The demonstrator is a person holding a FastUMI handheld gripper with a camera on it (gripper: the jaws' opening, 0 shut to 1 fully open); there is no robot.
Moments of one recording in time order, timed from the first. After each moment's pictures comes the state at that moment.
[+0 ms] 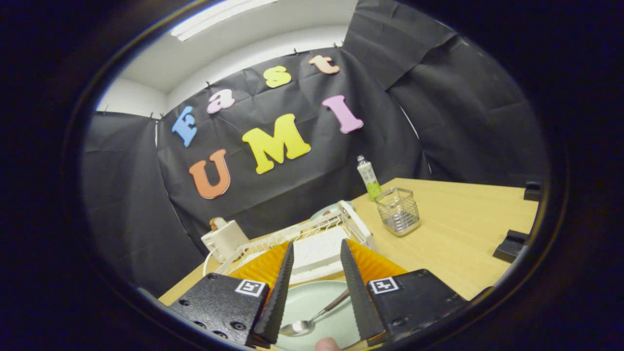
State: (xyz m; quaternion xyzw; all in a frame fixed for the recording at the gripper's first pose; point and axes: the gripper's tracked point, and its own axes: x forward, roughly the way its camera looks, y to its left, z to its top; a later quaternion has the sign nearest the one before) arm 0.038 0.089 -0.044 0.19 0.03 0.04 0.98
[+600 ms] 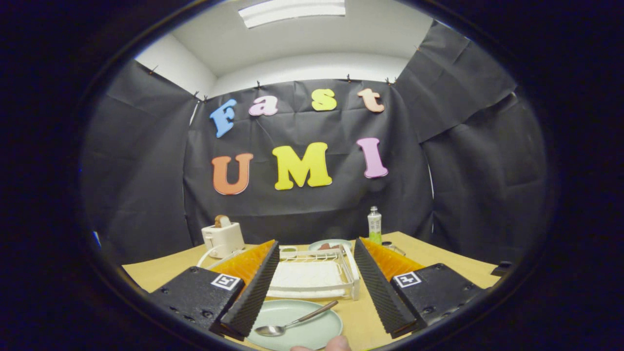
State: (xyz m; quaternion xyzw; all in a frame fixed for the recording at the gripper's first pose) arm 0.000 0.087 0.026 0.04 -0.04 0.06 1.00
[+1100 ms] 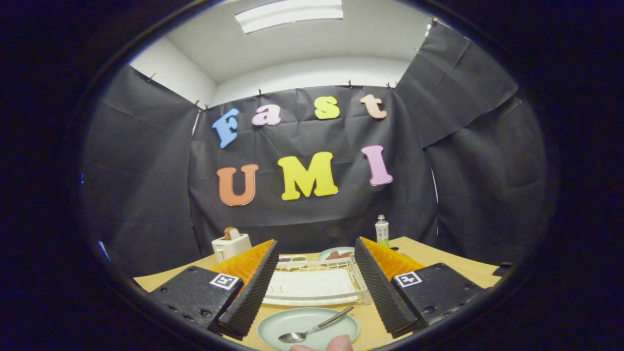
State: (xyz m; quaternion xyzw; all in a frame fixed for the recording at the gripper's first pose) arm -0.017 0.119 0.053 0.05 -0.06 0.06 1.00
